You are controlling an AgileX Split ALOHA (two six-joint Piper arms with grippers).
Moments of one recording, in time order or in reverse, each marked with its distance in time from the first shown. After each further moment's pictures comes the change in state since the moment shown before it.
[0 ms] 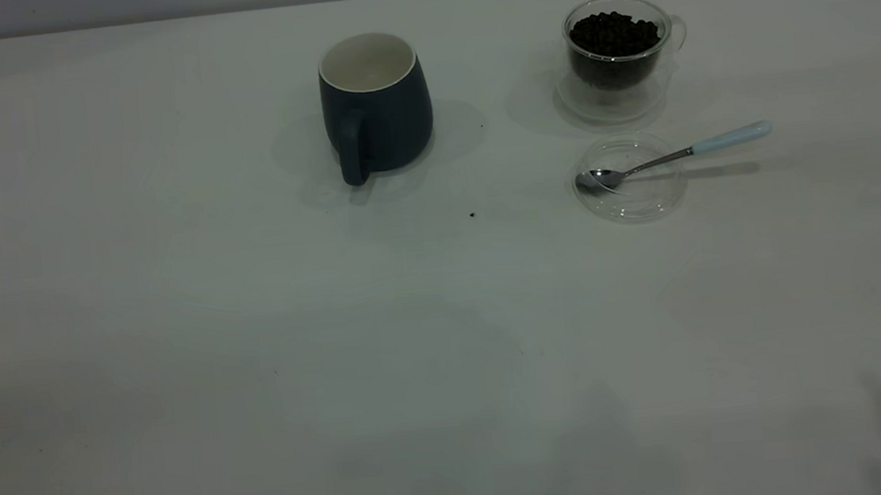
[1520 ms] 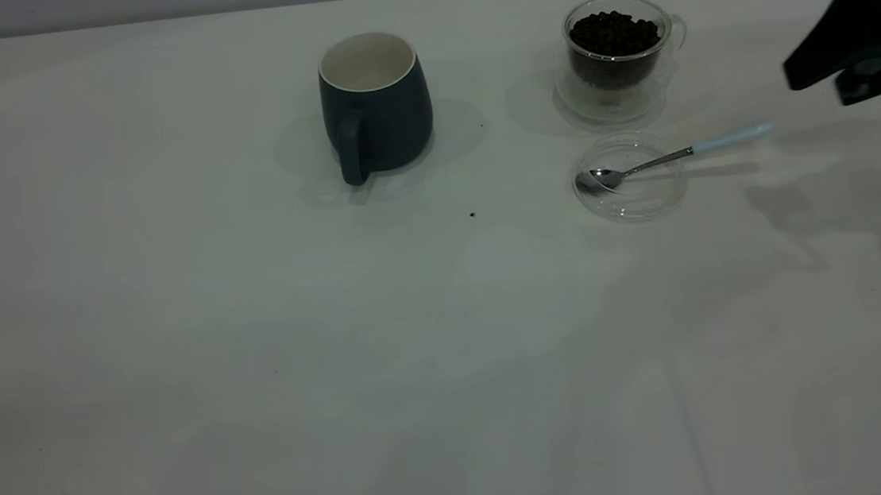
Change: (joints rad) left arm 0.000 0.000 0.000 0.000 0.001 0.002; right arm -0.177 1.349 -0.536 0.778 0.033 -0.947
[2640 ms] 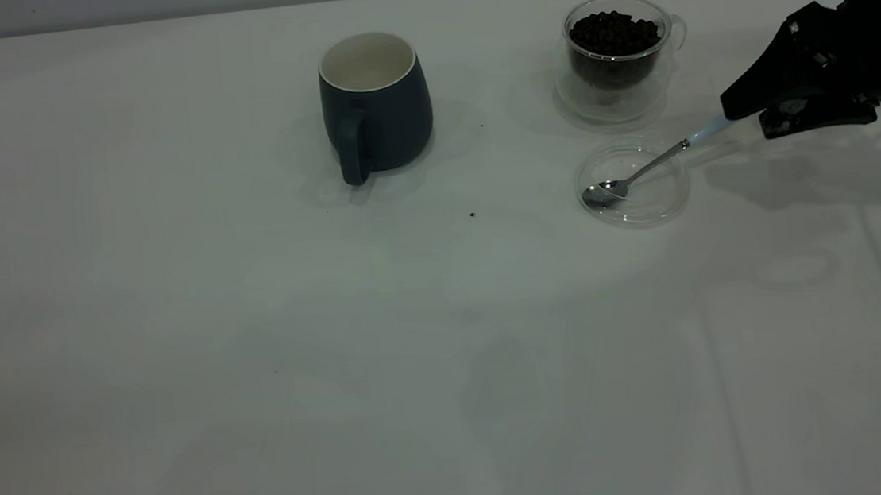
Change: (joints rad) left arm 0.000 0.000 0.000 0.000 0.000 -0.001; right arm -0.005 0.263 -0.206 0.109 0.125 -0.116
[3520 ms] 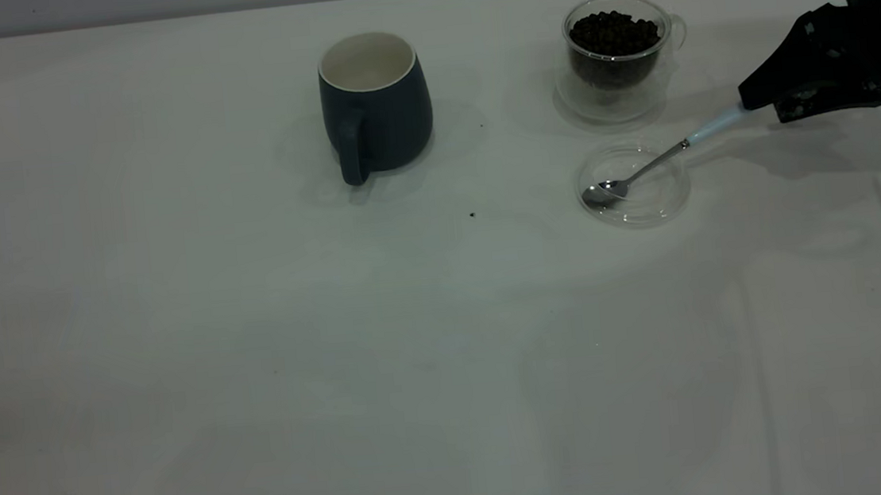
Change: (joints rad) left arm 0.000 0.000 0.000 0.000 0.000 0.002; right arm -0.043 0.117 -0.192 -0.082 0.036 -0.001
